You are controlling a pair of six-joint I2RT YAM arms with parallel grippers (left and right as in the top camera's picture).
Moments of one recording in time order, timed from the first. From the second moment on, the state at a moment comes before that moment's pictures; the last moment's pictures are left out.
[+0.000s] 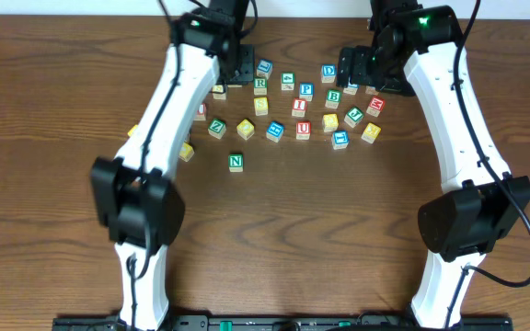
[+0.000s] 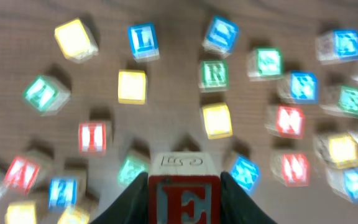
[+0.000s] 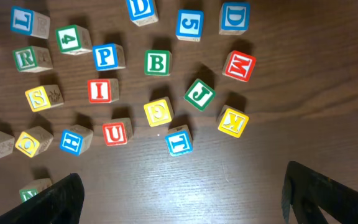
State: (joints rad) left arm -0.33 2.12 2.14 -1.18 -0.02 -0.30; right arm 0.22 2.07 2.16 -1.34 0.02 0.37
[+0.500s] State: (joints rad) left arm -0.44 2.14 2.13 -1.55 0.04 -0.31; right arm 0.22 2.07 2.16 -1.34 0.05 0.37
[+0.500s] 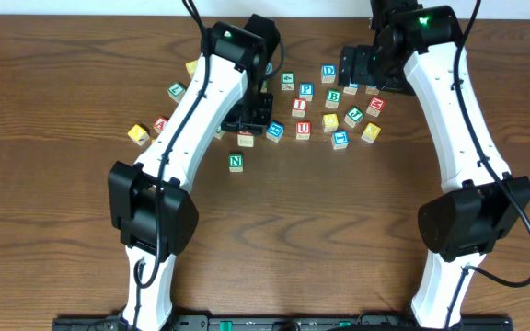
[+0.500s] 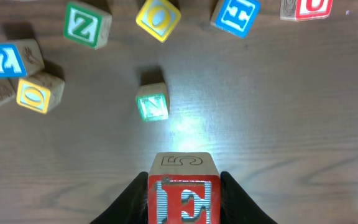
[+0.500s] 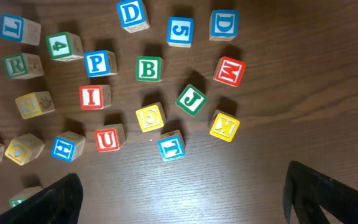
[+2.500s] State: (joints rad) left arm -0.55 2.14 1.59 -0.91 -0.14 -0.55; right arm 0.22 2.07 2.16 -1.35 0.09 0.37
